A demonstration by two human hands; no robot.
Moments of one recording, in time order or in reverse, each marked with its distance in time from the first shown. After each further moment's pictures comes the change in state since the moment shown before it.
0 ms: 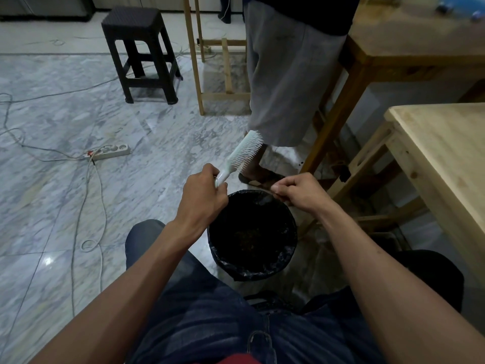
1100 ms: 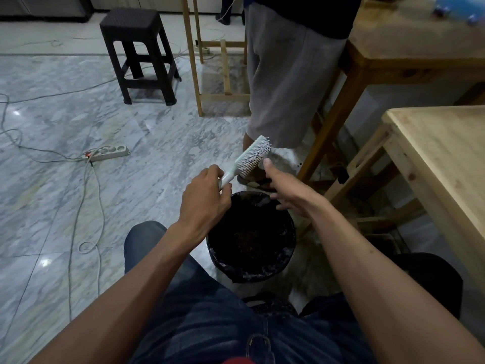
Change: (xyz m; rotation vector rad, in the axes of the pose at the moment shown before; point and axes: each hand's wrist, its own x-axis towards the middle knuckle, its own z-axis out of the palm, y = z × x) left_hand -0.001 0.003 0.008 0.096 0.047 0.091; right_hand 0.000 -0.040 0.019 0.055 -0.133 0.230
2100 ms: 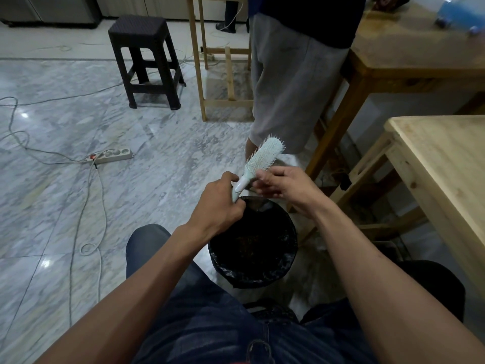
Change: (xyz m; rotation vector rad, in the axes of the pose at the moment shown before) left_hand 0.001 0.010 -0.001 -0.145 -0.235 -0.010; right_hand 0.006 0.005 -0.010 0.304 -0.119 -0.357
